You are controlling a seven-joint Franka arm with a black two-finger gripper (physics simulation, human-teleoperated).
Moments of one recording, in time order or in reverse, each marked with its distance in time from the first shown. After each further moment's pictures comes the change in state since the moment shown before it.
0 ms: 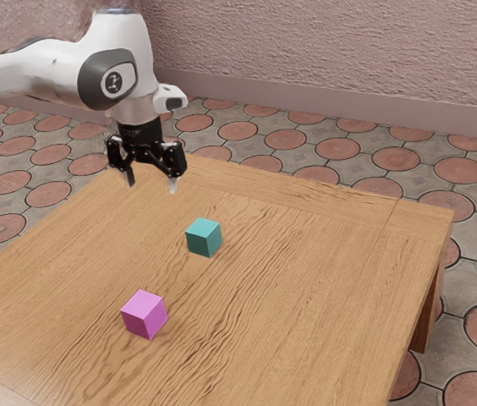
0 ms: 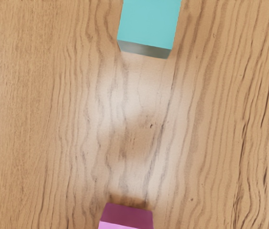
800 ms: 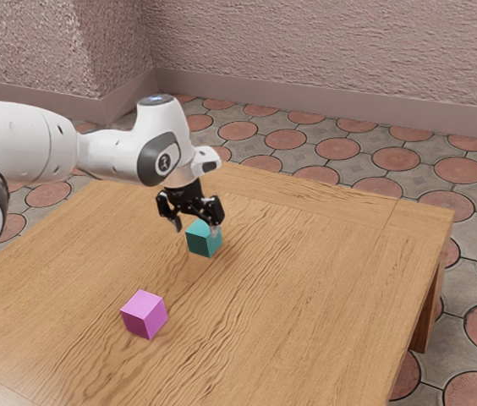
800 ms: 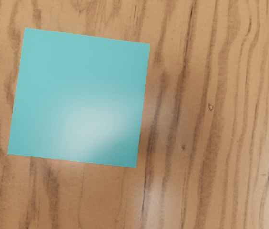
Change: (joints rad) arm 0.054 0.365 -0.043 0.015 -0.121 0.441 0.137
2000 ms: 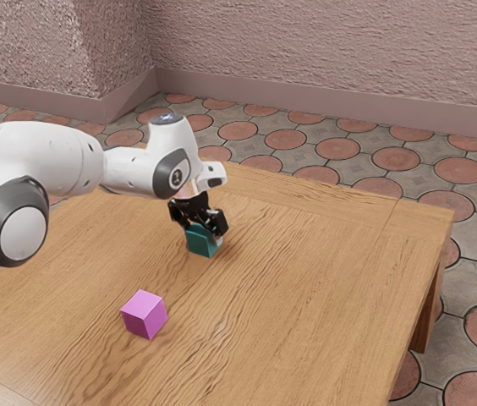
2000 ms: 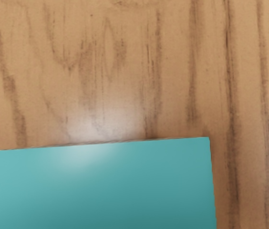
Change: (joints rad) arm 0.043 0.217 -0.012 0.183 -0.007 0.045 0.212
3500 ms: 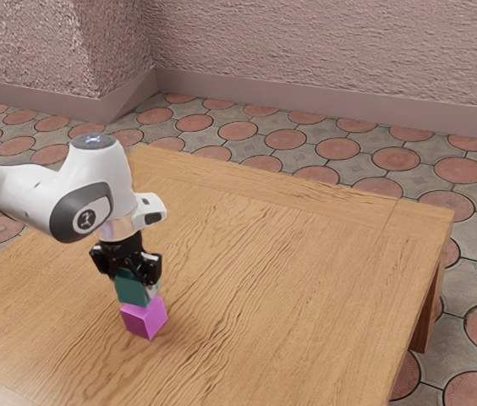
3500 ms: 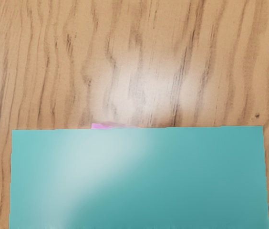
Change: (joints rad) arm 0.063 -0.782 -0.129 -0.896 0.161 0.036 -0.415
